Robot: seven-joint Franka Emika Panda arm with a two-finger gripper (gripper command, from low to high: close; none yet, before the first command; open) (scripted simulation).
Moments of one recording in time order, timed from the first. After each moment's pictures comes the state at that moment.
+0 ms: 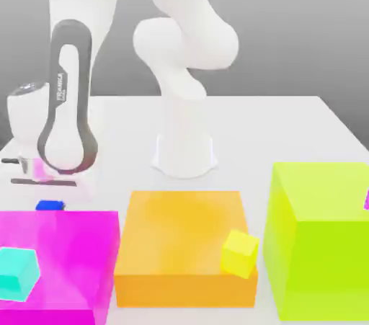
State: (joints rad) arm -0.38 0.37 -0.33 -2.70 0.87 2.99 2.45
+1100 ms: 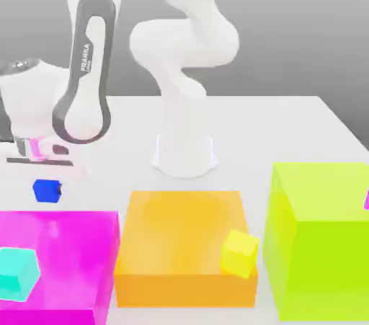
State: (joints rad) arm 0.08 0.20 -0.90 -2.79 0.40 2.86 2.82
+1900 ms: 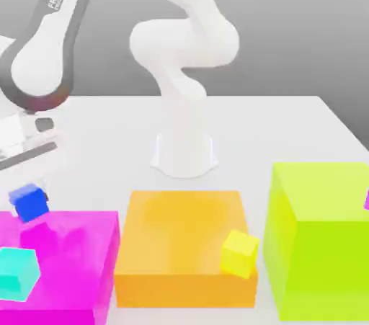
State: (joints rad) arm 0.05 0.11 -0.63 -2.48 0.60 2.45 1.84
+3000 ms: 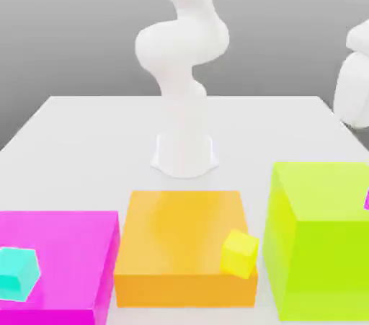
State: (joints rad) arm 0.81 -0.01 -0.22 -2.05 0.01 2.03 0.75
